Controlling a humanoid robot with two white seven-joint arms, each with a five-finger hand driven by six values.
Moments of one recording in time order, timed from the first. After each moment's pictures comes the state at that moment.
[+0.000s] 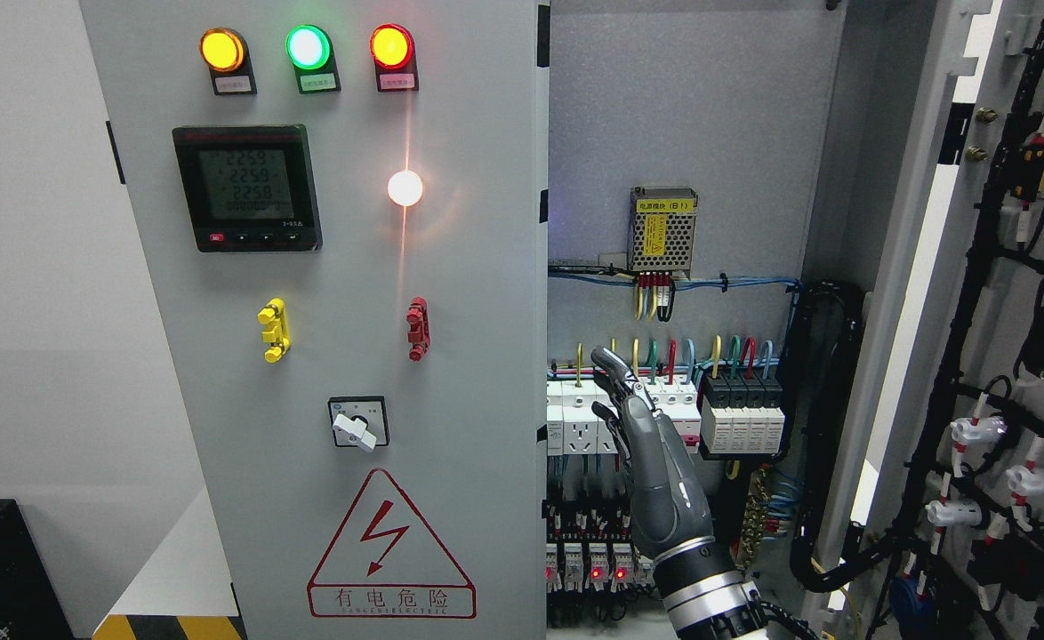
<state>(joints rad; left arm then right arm) 0.03 -0.09 -0.31 0.00 0.39 -0.10 0.08 -0.49 0.06 0.26 -1.69 -0.16 0.07 -0.02</state>
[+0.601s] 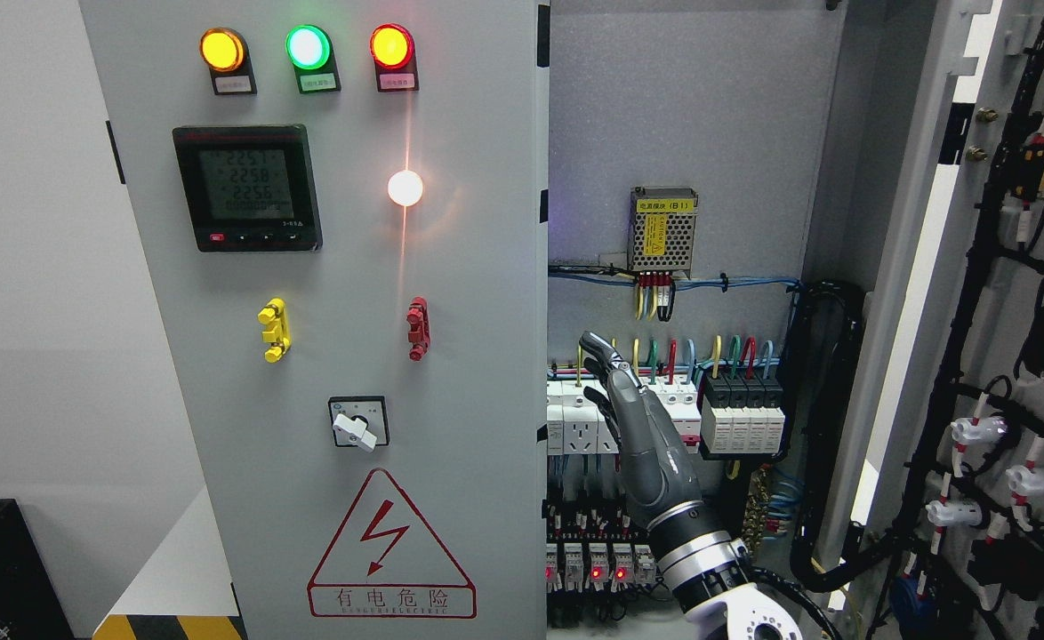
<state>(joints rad) 0.03 -0.10 -0.32 0.00 0.39 -0.09 0.09 -0.57 0.06 0.23 -1.59 -0.19 0.11 0.05</state>
